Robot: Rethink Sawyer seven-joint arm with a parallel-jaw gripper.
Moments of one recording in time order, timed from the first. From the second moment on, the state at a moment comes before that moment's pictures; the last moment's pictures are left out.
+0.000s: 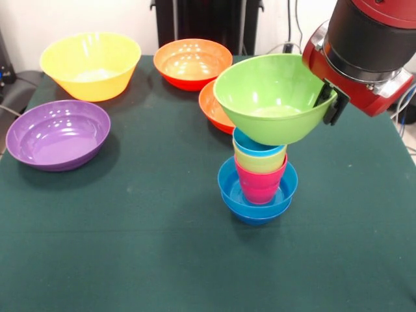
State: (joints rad) arm -0.05 -0.20 0.04 0.49 -0.08 1.62 2.55
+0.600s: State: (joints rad) arm -0.05 -0.15 0.04 0.37 -0.09 1.72 2.55
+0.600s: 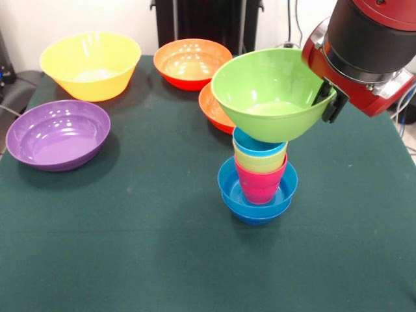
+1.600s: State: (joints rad) arm -0.05 -0.08 0.01 0.24 -0.10 1.72 2.48
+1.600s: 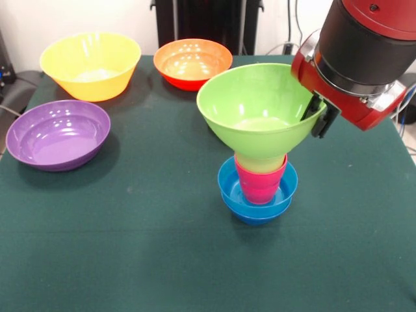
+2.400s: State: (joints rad) arm -0.05 -0.06 -0.05 0.21 -0.10 1.74 2.42
